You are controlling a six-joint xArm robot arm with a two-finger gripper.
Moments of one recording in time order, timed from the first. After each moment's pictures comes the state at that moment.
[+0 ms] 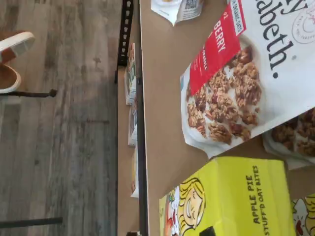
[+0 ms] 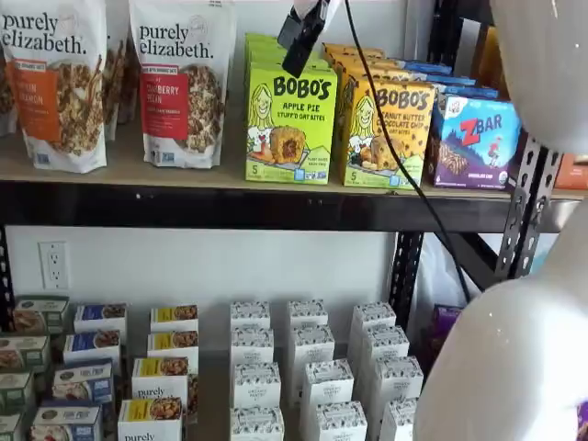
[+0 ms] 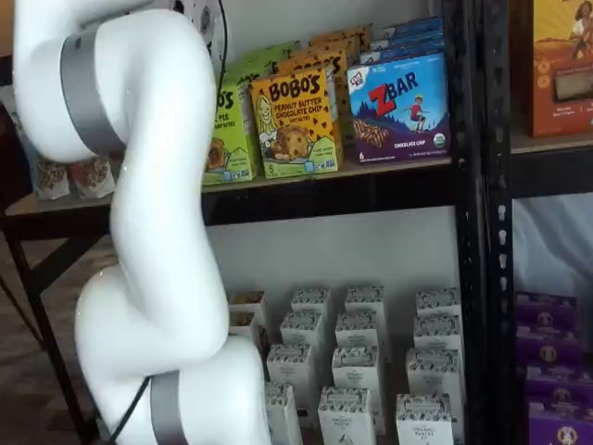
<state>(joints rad) 0.24 -0.20 -1.55 0.36 1.46 -1.27</state>
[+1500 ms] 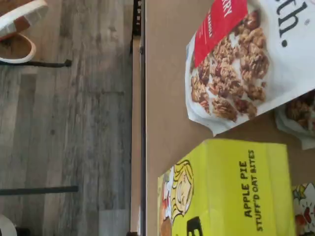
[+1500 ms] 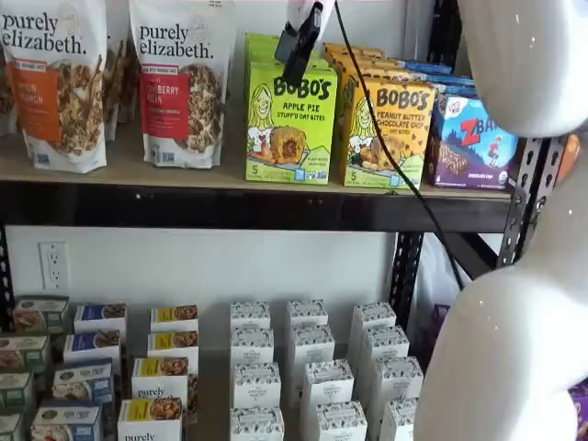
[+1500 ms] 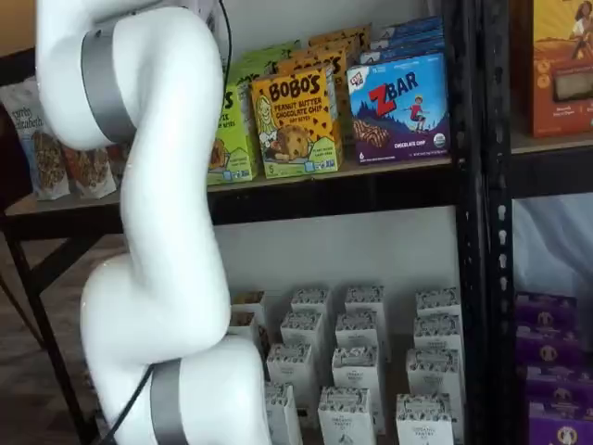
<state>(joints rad) 0.26 -0.08 -1.68 0.29 1.56 -1.26</state>
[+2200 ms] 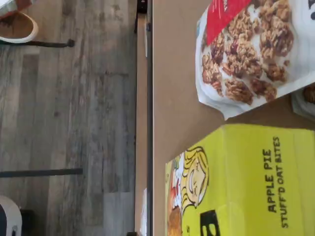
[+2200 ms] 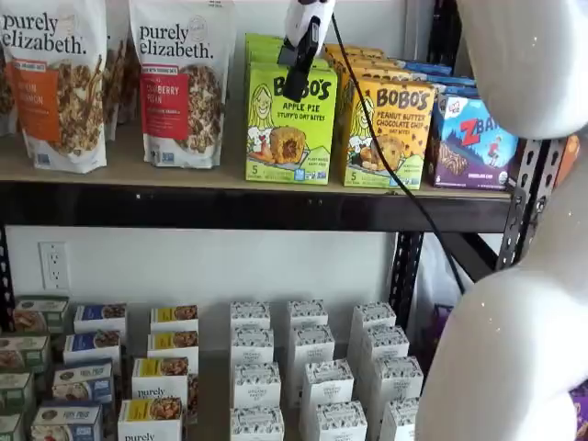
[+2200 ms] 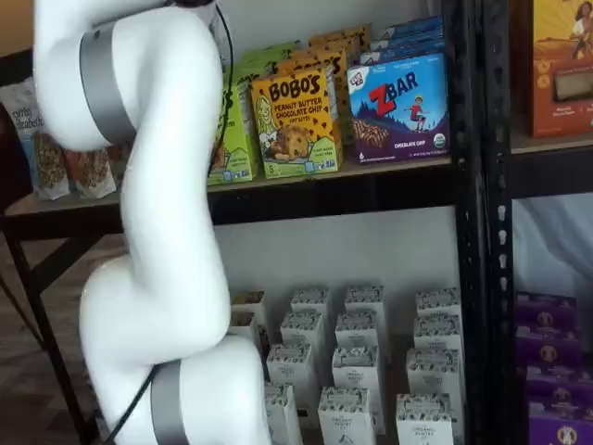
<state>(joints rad) 0.29 -0.09 -1.64 0.23 1.54 -1.25</state>
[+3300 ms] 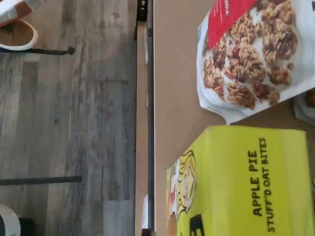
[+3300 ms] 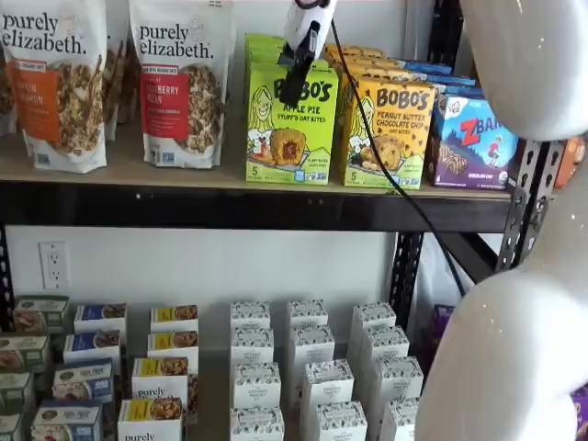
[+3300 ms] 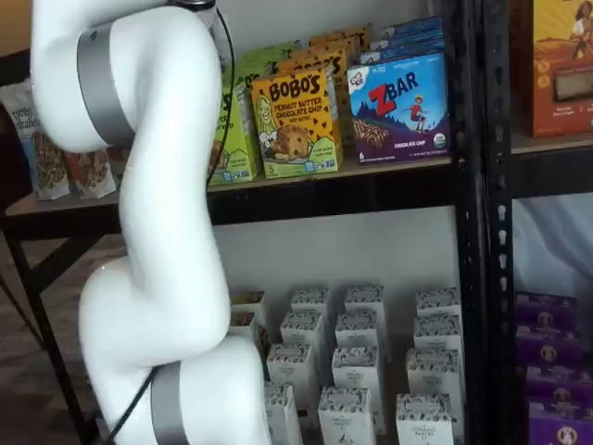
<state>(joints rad) 0.28 -0.10 -1.60 0.26 1.52 -1.25</state>
